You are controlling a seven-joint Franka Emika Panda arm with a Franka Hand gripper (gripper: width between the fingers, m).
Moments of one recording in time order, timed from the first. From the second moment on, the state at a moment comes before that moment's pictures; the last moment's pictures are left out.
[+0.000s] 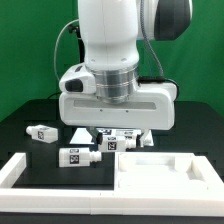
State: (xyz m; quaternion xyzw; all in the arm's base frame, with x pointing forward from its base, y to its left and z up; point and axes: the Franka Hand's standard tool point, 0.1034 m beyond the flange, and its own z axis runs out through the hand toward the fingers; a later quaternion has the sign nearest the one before) arm 0.555 -0.020 0.067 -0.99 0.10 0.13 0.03
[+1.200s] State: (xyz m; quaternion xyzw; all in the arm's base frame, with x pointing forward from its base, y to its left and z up) arm 0.515 -0.098 0.052 -0.95 0.30 0.11 0.01
